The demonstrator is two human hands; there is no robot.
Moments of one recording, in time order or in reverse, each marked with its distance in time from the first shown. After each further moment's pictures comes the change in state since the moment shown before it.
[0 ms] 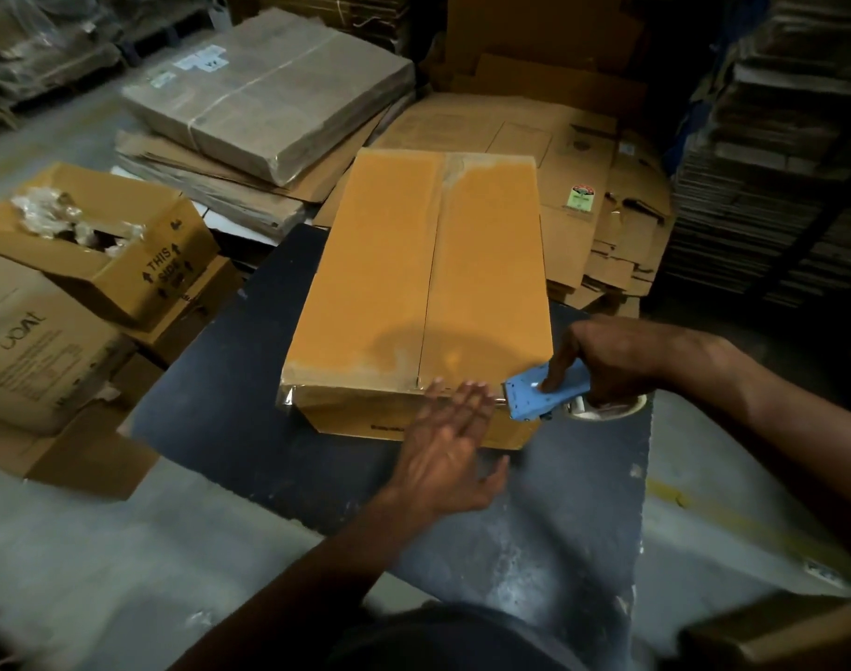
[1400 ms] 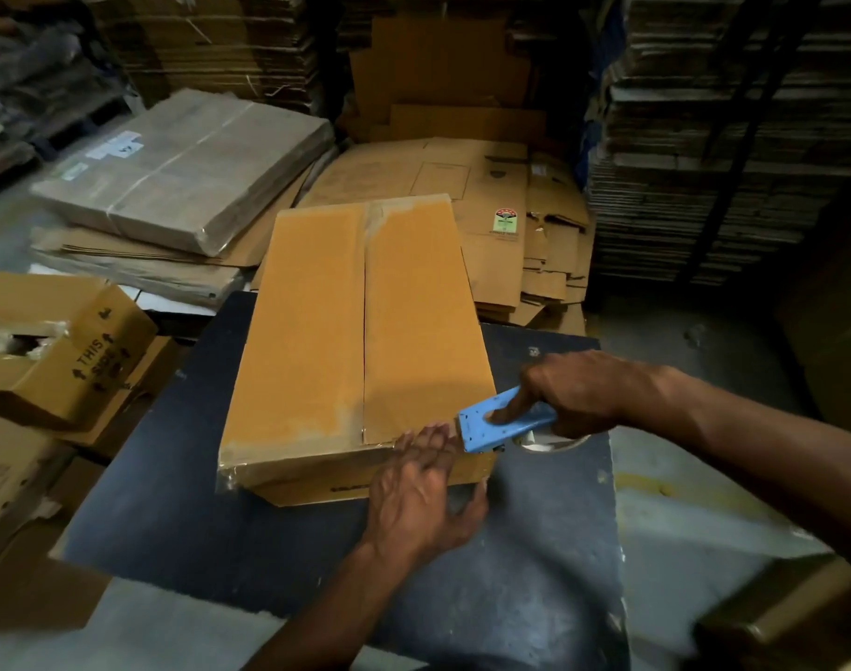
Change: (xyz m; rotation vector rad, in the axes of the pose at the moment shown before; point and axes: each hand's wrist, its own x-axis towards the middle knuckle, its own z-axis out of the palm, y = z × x) left_hand 0.020 0.021 -0.009 -0.139 -0.056 -0.087; right_hand -0.018 0.033 0.035 -0.114 0.130 -0.106
